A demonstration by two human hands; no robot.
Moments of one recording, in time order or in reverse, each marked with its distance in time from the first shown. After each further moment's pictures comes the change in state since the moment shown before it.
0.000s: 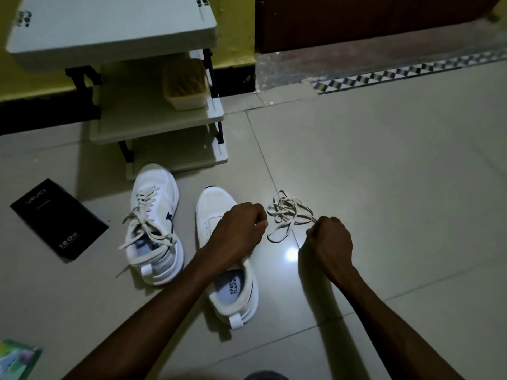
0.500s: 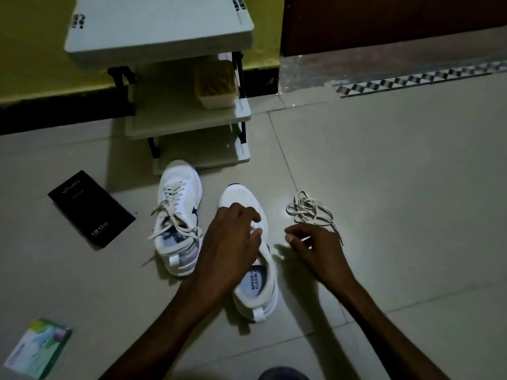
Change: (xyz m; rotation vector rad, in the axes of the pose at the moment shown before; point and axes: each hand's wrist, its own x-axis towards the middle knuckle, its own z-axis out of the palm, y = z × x) left_hand -0.068 -0.018 -0.032 0.110 0.271 0.051; right_hand -0.049 -0.053 -0.019 0.488 -0.176 -0.298
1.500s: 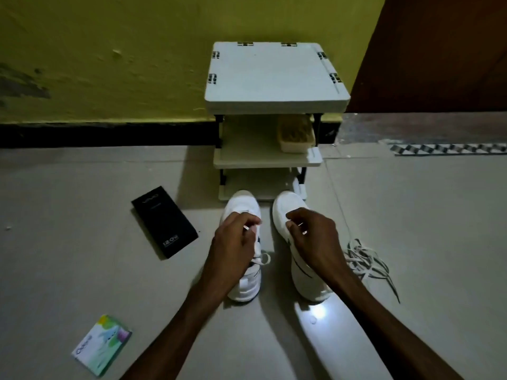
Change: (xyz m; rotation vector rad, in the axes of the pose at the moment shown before) left_hand -0.003 -0.096 -0.059 -0.290 0.370 -0.214; right_hand 0.056 -0.139 0.064 -0.154 0.113 -0.262
